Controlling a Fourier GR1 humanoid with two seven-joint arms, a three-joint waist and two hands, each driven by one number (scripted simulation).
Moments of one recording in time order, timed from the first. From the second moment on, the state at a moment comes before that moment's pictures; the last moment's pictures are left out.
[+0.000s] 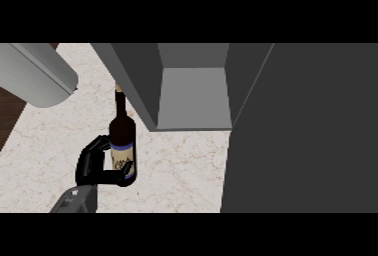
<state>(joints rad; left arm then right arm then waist) -0.31 0.18 -0.01 -0.56 0.28 -0.04 -0.90 0.40 -0.08 0.34 -2.48 -0.07 0.13 0.24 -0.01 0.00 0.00</state>
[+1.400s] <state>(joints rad) -0.37 0.13 -0.19 -1.00 0.01 0.32 -0.27 0.43 -0.07 0.28 -2.48 -0.08 0.16 0.22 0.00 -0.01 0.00</state>
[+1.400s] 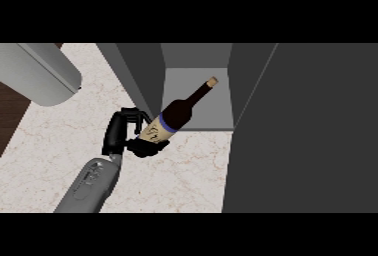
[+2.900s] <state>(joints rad) -0.41 0.16 -0.22 -0.97 -0.13 0.61 -0.09 0.44 -0.07 0.30 -2.46 -0.10 0.23 0.16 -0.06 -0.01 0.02</state>
